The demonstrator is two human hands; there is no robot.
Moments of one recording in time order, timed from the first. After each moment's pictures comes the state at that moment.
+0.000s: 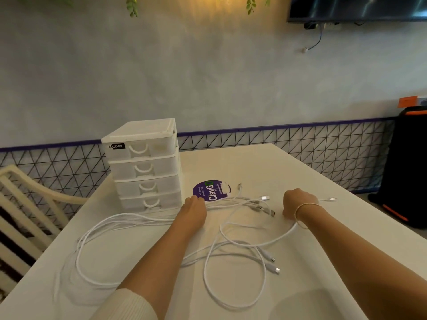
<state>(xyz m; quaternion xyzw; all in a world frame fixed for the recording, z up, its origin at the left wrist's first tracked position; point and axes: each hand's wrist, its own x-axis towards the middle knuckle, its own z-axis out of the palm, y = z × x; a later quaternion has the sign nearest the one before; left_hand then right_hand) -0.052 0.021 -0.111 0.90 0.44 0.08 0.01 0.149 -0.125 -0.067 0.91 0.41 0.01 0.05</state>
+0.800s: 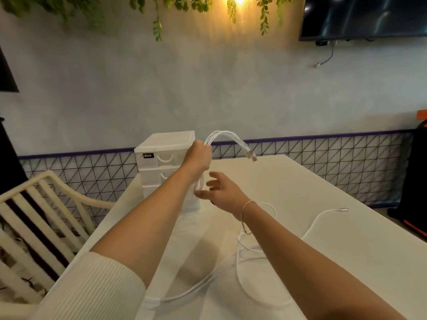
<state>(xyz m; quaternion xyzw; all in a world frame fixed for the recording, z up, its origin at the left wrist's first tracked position) -0.070 0.020 0.048 0.73 0.41 0.40 0.38 -0.020 -0.076 -0.011 0.64 0.53 -0.29 -0.47</state>
